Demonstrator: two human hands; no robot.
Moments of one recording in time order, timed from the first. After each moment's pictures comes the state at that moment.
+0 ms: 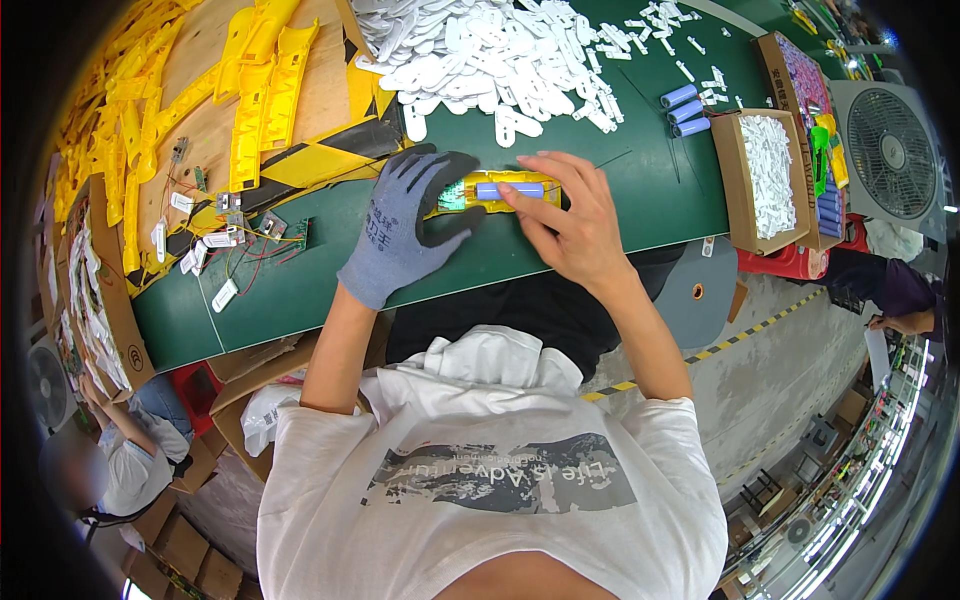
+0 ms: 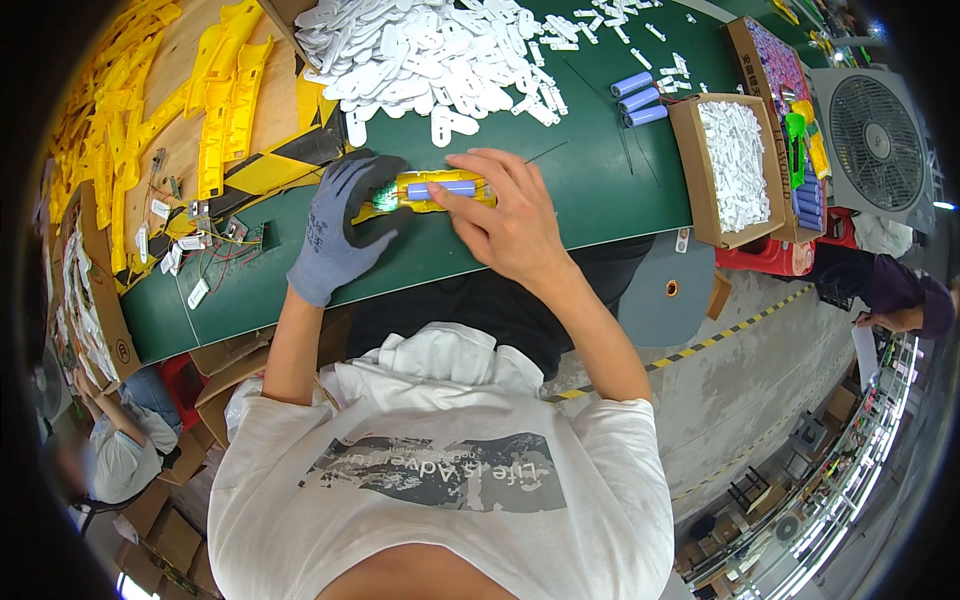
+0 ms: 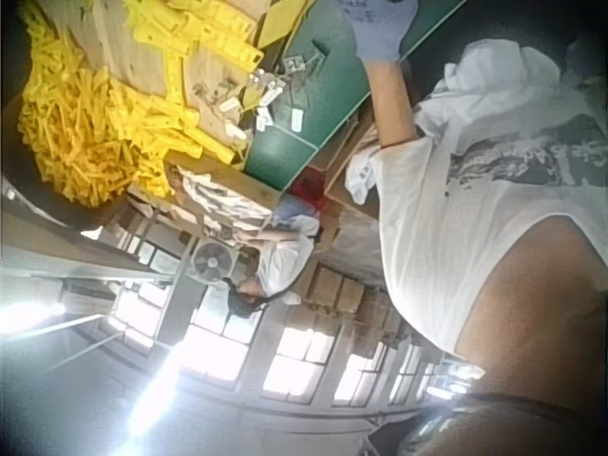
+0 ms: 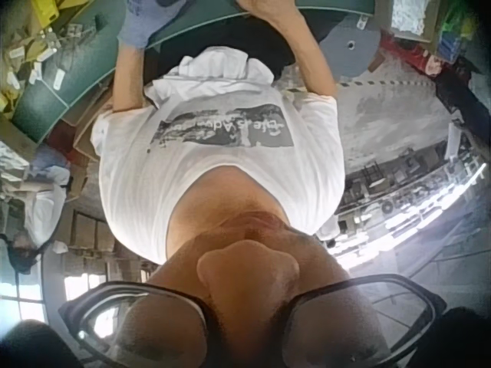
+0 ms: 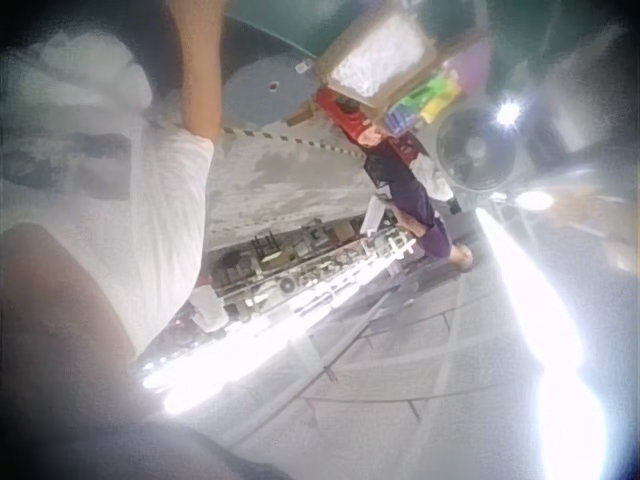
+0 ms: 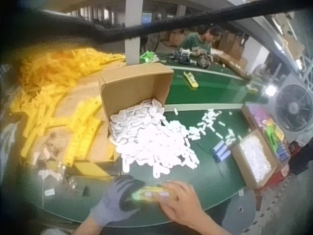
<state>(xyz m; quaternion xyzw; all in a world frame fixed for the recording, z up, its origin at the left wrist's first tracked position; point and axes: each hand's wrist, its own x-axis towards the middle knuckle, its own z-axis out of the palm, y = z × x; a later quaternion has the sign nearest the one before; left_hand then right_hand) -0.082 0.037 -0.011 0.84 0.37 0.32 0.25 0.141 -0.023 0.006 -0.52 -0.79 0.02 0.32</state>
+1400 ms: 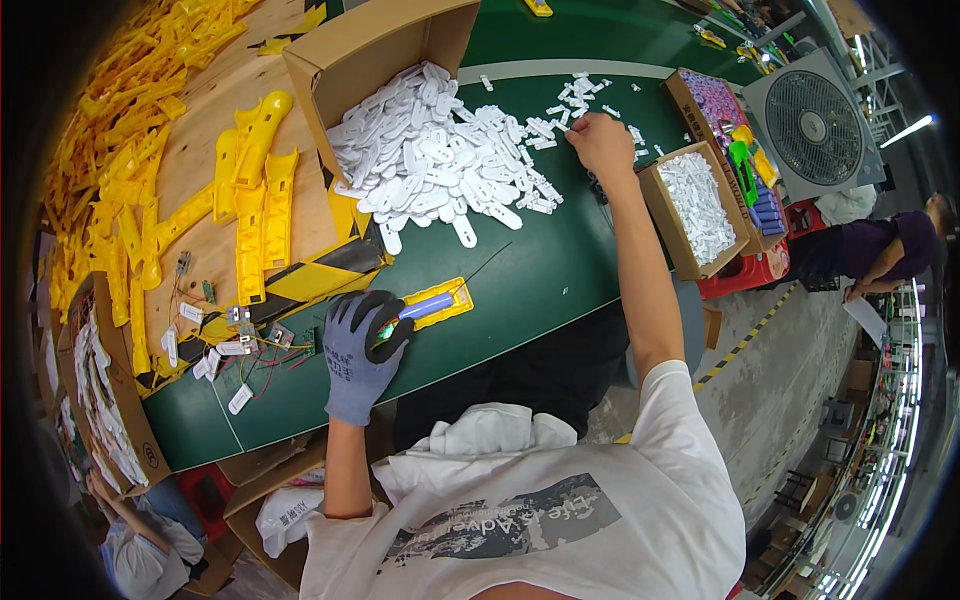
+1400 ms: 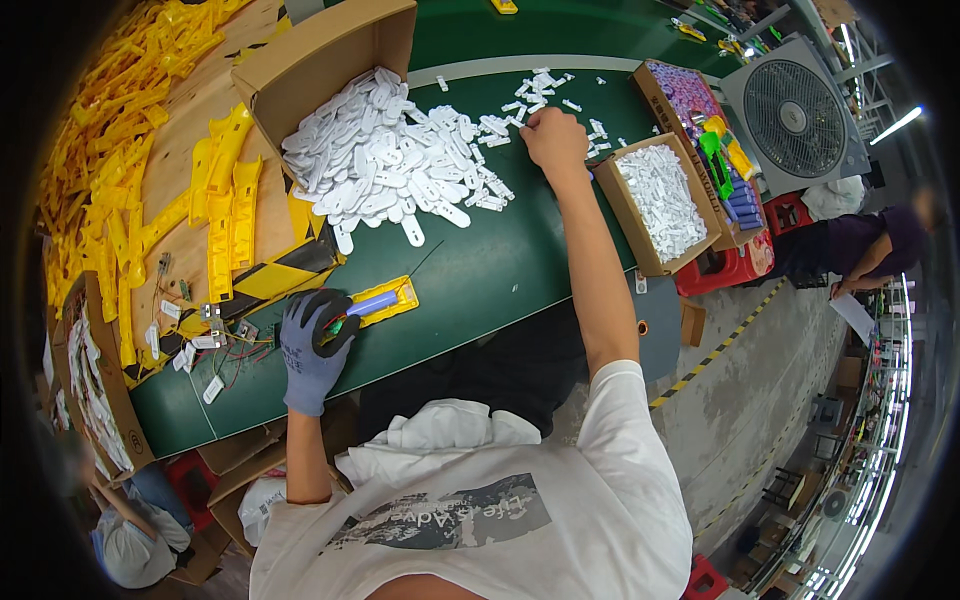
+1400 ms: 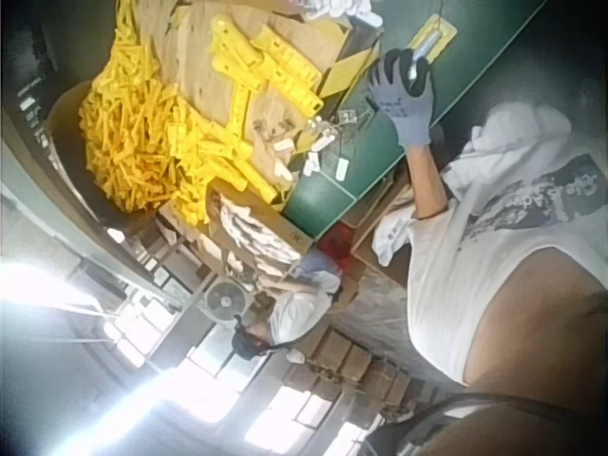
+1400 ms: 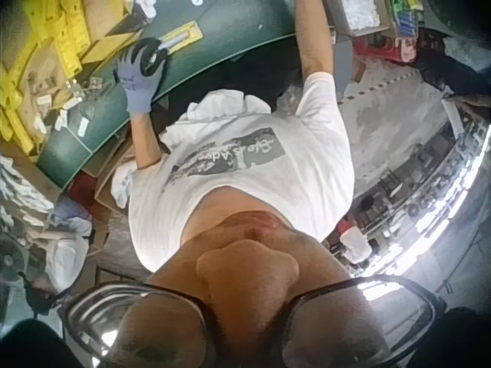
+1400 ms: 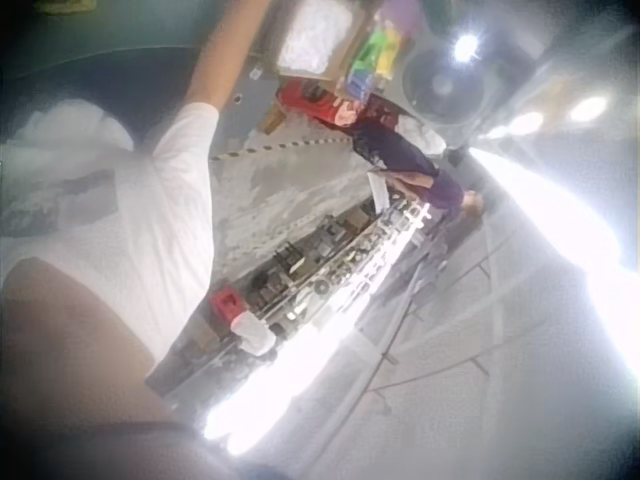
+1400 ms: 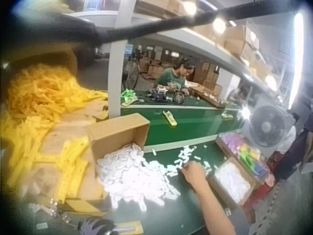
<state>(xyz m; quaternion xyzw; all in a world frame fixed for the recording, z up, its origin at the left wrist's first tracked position) -0.120 0.022 0.003 0.84 0.40 0.32 0.18 0.284 0.124 0.012 -0.84 -0.52 -0.01 0.16</state>
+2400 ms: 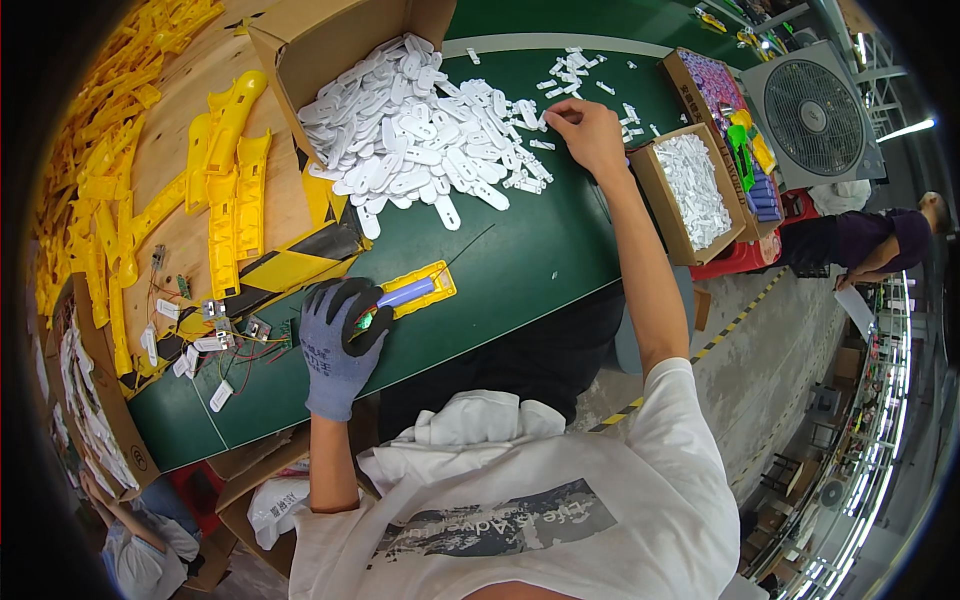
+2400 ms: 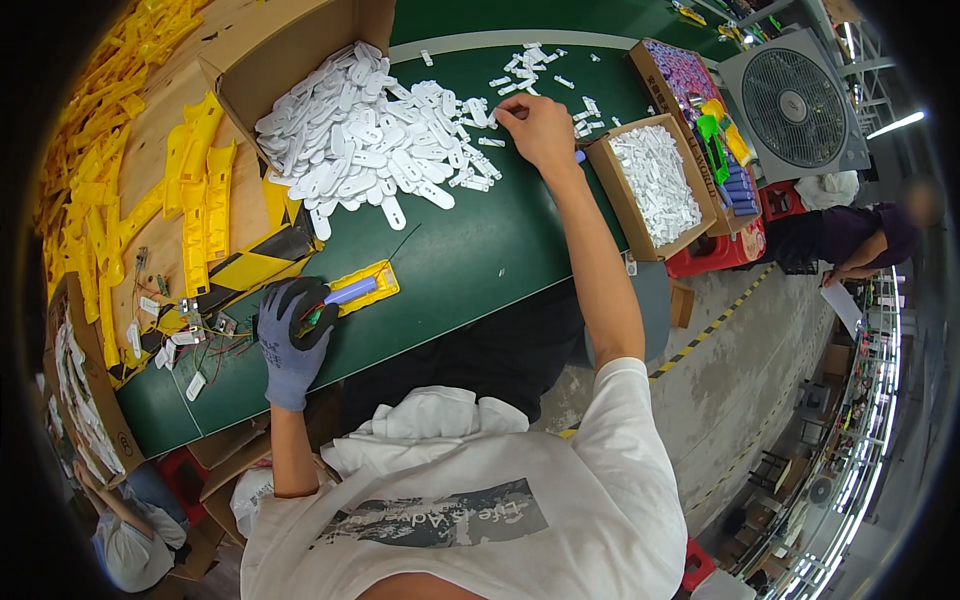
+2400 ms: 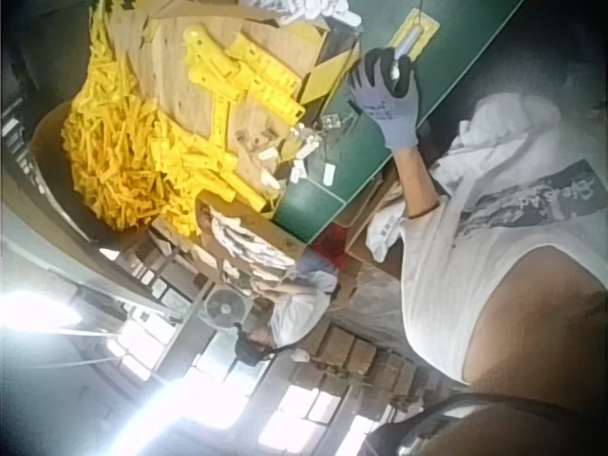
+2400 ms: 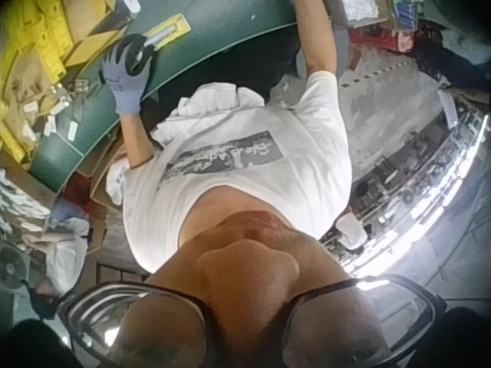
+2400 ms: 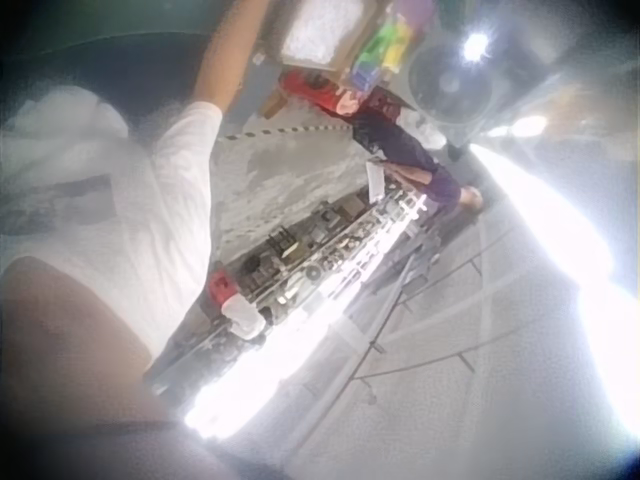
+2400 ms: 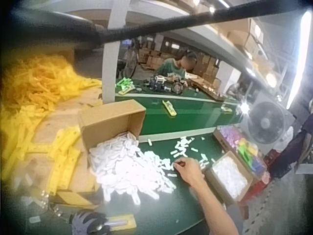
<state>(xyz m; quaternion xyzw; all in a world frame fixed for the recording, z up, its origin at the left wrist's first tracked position) -0.118 0.025 0.003 0.84 0.41 0.31 0.18 0.277 0.110 0.007 -0.77 -0.57 0.08 0.27</state>
